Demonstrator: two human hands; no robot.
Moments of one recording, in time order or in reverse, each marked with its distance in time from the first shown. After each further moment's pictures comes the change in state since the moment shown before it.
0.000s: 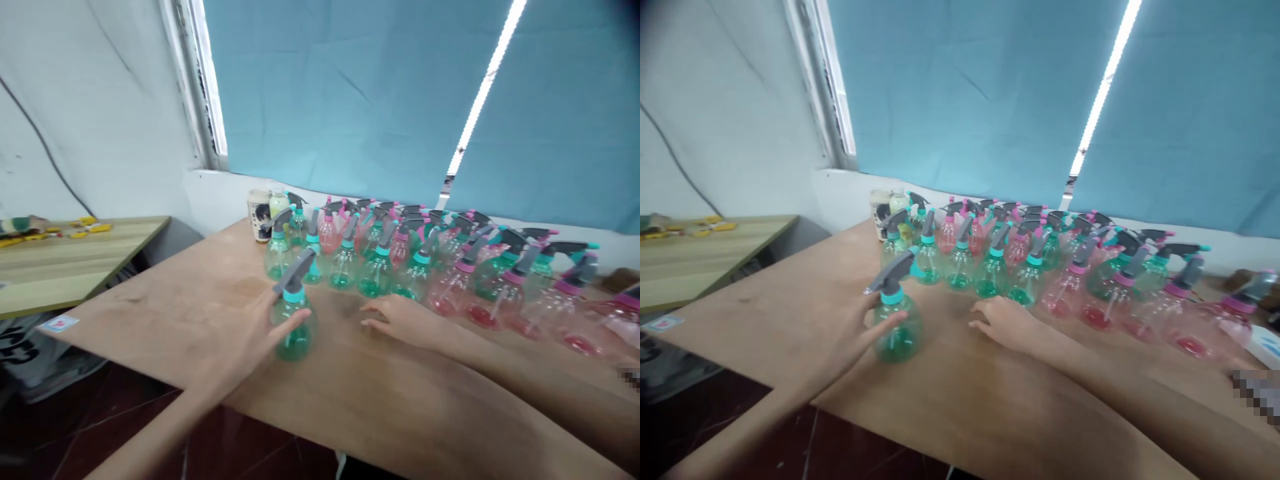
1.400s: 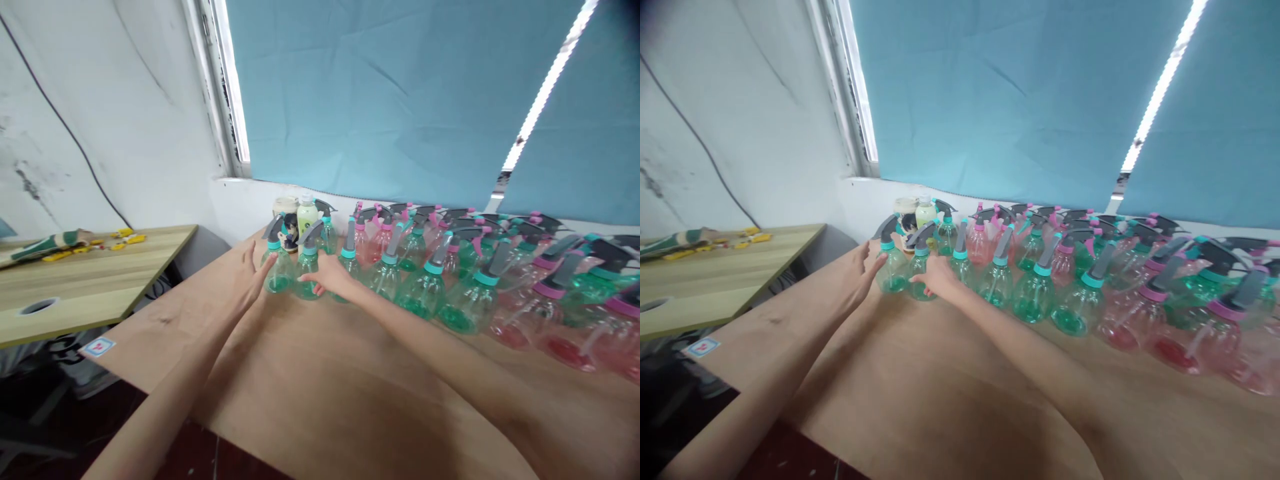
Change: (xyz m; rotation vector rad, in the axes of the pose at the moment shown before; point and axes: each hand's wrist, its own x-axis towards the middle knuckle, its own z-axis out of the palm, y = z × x) left_hand 0.120 -0.132 -0.047 -0.050 0.340 -0.220; right_hand 0.213 -0.108 0.013 0.654 0.020 0.231
